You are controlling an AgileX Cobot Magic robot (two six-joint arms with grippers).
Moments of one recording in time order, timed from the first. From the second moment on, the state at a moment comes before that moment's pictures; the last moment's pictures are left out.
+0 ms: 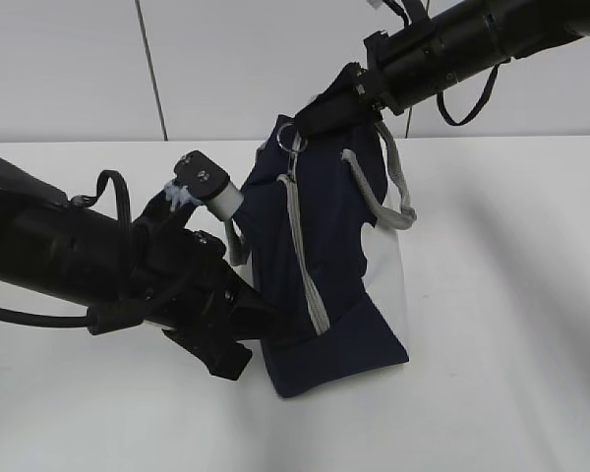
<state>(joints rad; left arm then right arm) -0.55 1.65 -0.81 -1.34 0.57 1.57 0.13 2.08 -1.75 1.08 1.22 -1.29</state>
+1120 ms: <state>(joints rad) -0.55 1.65 -0.80 -1.56 0.51 1.47 0.12 1.94 -1.68 0.88 1.23 -1.13</state>
